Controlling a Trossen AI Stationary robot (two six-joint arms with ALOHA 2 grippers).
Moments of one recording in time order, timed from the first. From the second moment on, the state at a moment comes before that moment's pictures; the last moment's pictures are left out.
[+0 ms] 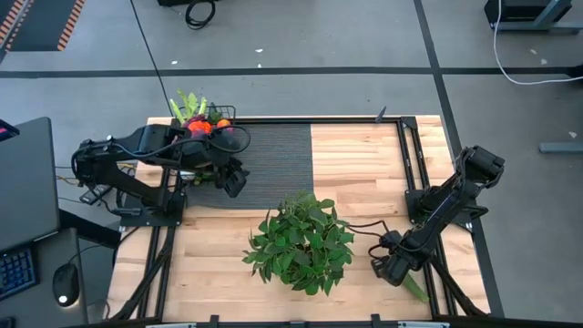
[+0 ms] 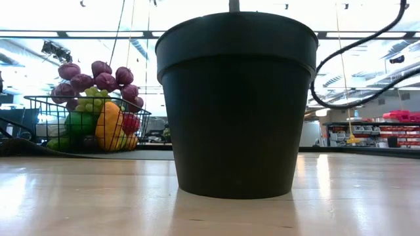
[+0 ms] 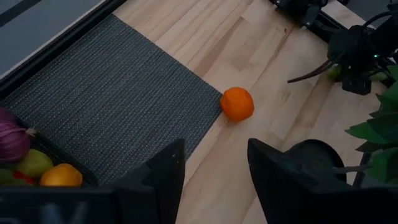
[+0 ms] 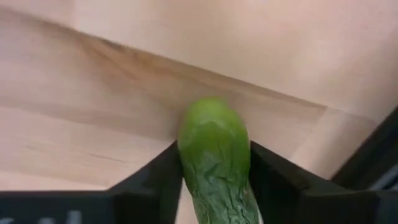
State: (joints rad) left arm -0.07 1.34 1.70 -1.24 -0.28 -0.67; right arm 0.88 1.54 0.73 -0.68 -0.20 2.17
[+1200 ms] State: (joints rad) left arm 0.20 1.46 1.70 -0.98 -0.39 -0.36; right arm 0.15 1.06 0.75 -0.73 0.65 1.63
